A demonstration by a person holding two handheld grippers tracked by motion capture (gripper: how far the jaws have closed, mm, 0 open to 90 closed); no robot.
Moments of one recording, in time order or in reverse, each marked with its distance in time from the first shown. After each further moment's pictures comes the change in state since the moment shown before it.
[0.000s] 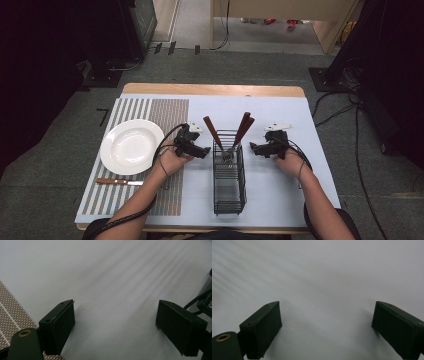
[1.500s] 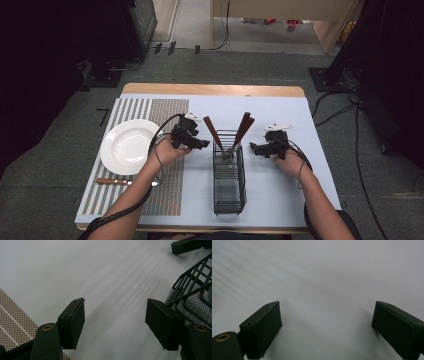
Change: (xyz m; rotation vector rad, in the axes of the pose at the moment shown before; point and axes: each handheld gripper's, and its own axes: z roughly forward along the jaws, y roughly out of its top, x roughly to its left) left arm 0.013 0.028 -0.027 0.047 -0.144 -0.070; right arm 0.000 0.000 0.000 -0.001 -0.001 -0.002
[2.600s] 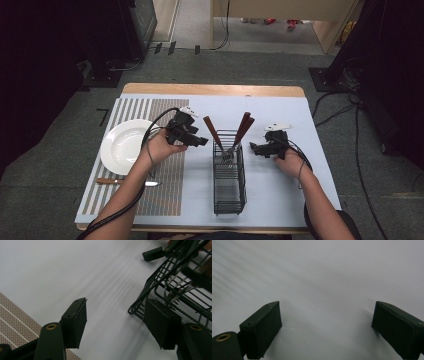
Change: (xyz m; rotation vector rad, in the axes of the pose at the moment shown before) left arm -0.012 0.018 -0.044 -0.001 -0.072 0.050; right arm 0.000 0.000 0.000 -0.001 0.000 0.002
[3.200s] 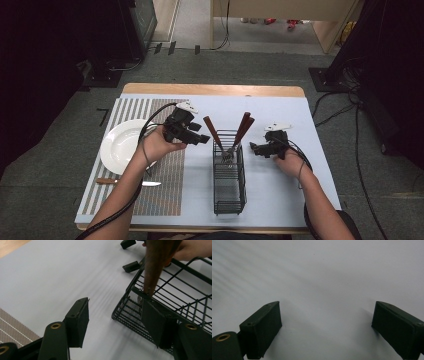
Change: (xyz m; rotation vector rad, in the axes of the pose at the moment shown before) left arm -0.018 0.015 -0.029 -0.046 -0.040 0.050; right arm 0.000 0.000 0.000 0.000 0.000 -0.002
